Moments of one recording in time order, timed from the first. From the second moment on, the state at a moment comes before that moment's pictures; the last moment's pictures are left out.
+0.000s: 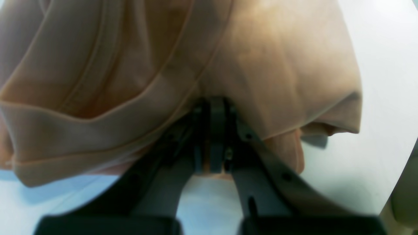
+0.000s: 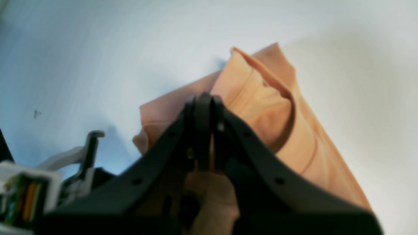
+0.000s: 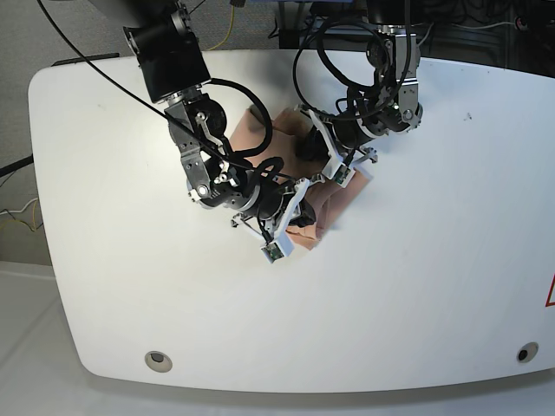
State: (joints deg) left arm 7.9 6.2 -5.3 86.1 -8.9 -41.9 40.4; right arm 14.0 3.1 -20.3 82.1 29.0 11.9 -48.0
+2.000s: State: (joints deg) left arm -0.8 -1.8 -9.2 85.6 -6.9 -41.9 42.4; right arm 6.9 7.1 -19.8 74.7 32.1 -6.3 -33.3
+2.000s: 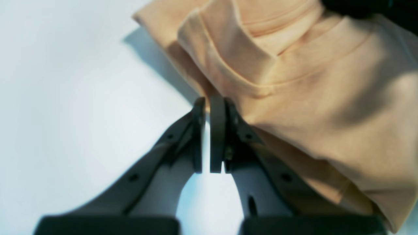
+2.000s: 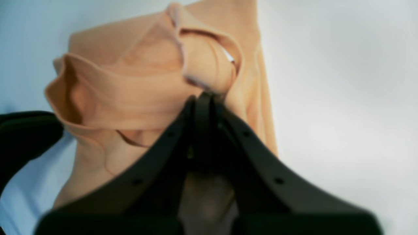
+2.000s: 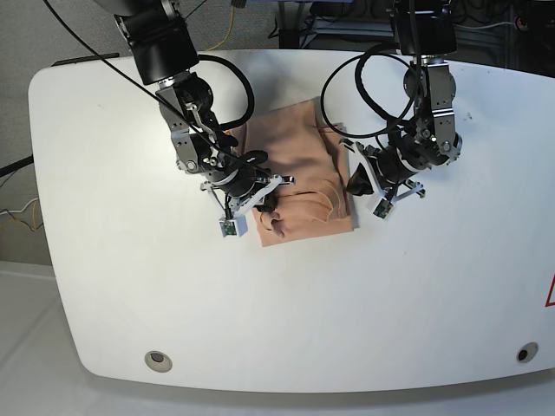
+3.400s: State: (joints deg) left arm -4.2 -7.5 -8.5 86.9 -6.7 -41.9 42.6; right arm 0.3 4.6 -9.2 87.1 30.3 -18.1 -39.3
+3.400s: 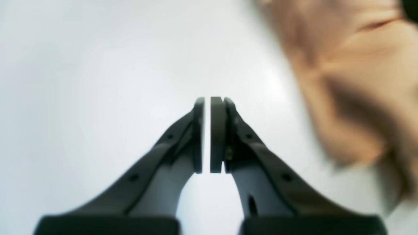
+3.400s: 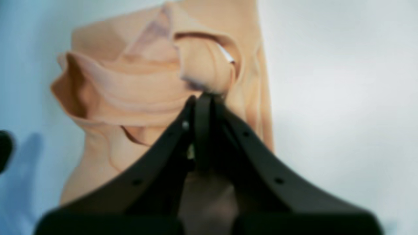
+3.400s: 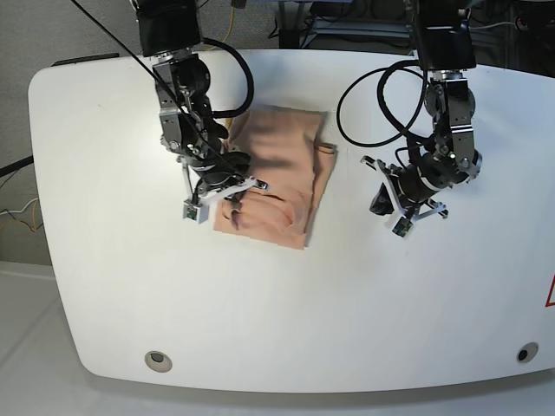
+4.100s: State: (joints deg) left arm -4.2 -11.6 -12.4 101.4 -7.4 -42.4 47.9; right arm 7.6 6.6 -9.0 104.2 30.1 -18.0 -54.2
